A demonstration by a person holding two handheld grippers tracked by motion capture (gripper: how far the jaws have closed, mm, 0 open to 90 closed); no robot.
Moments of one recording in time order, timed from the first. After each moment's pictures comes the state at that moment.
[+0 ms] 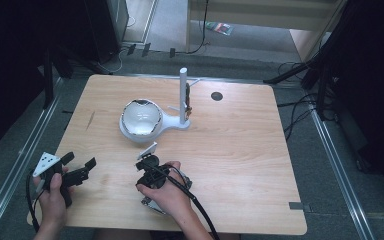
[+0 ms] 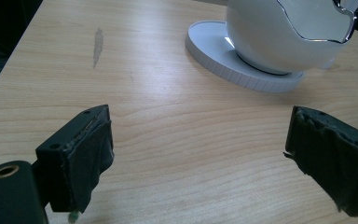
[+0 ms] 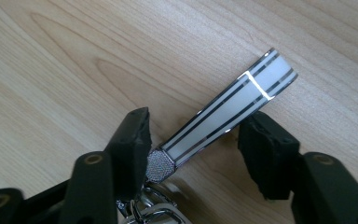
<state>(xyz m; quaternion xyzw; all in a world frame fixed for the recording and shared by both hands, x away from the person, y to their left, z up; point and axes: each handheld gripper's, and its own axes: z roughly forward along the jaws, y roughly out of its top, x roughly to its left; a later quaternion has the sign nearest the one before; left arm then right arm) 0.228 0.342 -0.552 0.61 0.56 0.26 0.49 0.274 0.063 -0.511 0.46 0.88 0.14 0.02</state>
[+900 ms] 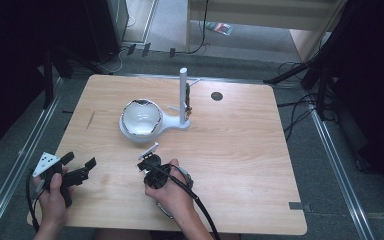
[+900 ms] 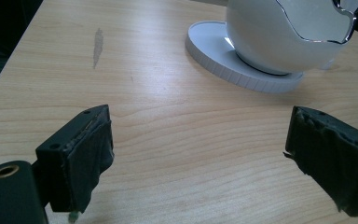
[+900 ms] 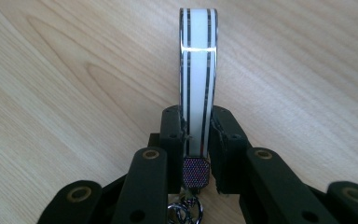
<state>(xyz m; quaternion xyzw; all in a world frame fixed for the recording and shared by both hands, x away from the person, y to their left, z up) 0.229 0.342 -0.552 0.61 0.56 0.26 0.49 0.276 0.054 -0.510 0.43 0.89 0.17 0.04</state>
